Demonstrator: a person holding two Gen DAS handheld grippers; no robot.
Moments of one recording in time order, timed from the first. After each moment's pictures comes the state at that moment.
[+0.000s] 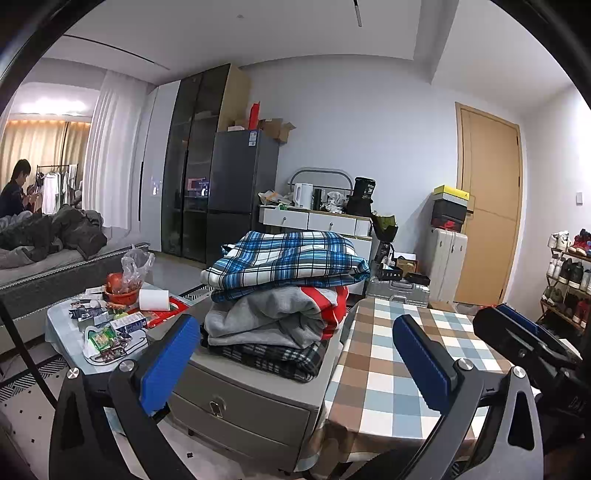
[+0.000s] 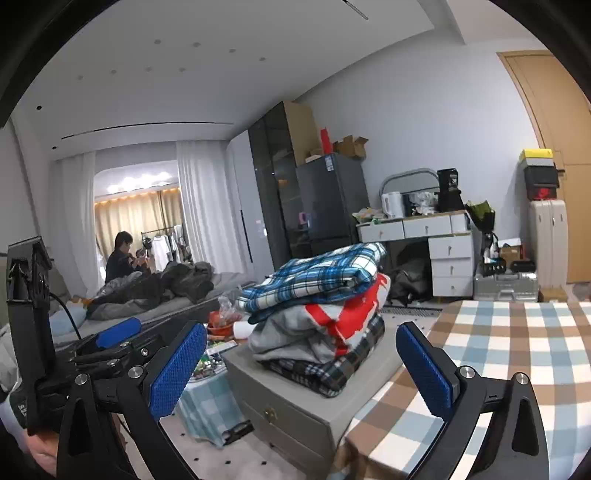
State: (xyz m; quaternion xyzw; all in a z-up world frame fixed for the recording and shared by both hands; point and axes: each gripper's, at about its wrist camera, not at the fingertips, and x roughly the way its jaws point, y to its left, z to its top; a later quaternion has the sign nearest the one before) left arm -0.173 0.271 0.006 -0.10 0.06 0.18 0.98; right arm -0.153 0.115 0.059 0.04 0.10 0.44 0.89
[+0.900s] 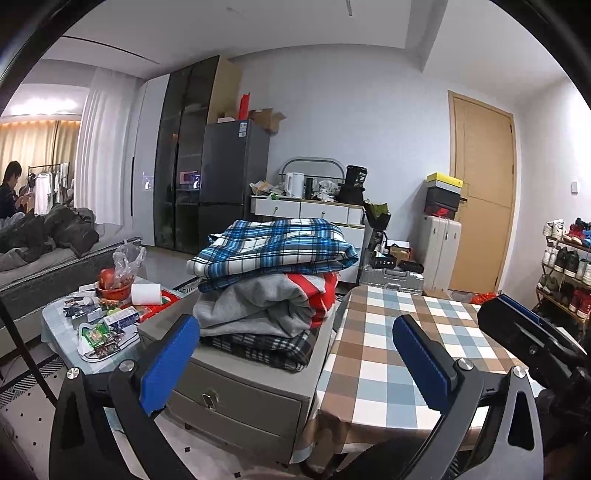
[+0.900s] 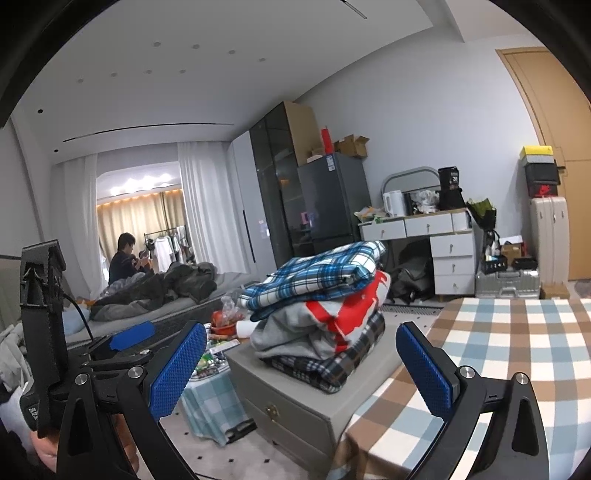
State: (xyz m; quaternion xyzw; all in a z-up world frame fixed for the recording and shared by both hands) left arm -0.166 0.262 0.004 -0.09 0.08 0.16 0.98; right arm -0.156 0.108 0.060 0.05 0.11 0.45 0.89
